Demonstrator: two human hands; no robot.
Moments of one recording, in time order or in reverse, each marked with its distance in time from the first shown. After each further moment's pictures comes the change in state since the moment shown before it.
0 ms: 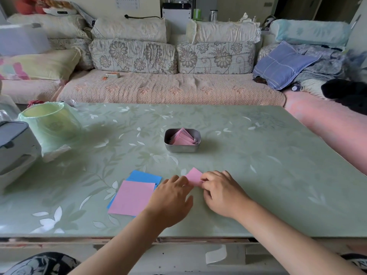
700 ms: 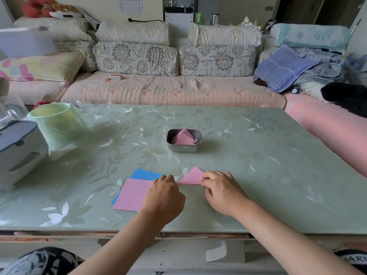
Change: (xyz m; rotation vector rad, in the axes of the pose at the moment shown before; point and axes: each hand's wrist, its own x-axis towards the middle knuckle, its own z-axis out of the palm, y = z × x) left_hand -0.014 -0.002 -0.010 -0.009 0.016 -0.285; right_hand -0.006 -0.005 0.000 0.009 0.015 0.050
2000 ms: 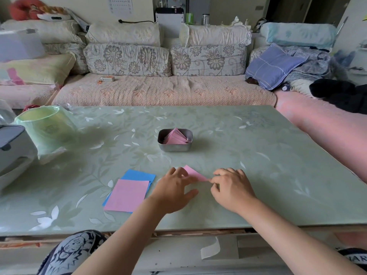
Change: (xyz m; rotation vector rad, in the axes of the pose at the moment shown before) left_hand 0.032 0.022 0.015 -0.158 -0.049 0.269; right_hand -0.022 0.029 -0.012 -0.078 0.004 0.281
